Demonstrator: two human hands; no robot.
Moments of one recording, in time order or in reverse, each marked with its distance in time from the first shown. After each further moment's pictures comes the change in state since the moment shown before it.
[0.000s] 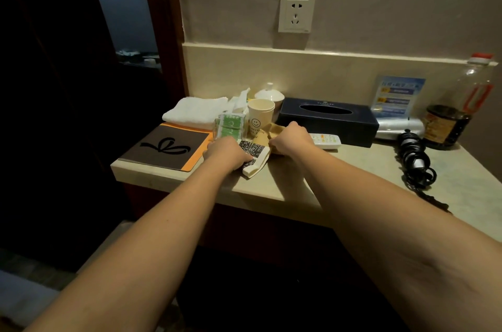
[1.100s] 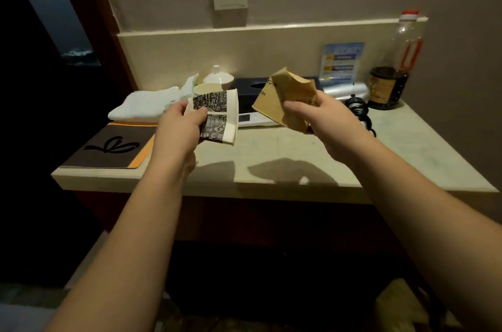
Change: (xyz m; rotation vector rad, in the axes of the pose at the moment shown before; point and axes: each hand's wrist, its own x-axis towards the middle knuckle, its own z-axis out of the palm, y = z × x) left_hand -0.093 0.048 -0.015 -1.326 0.120 0.192; right_hand -0.102 0.125 -0.127 0.756 -0.109 -0.336
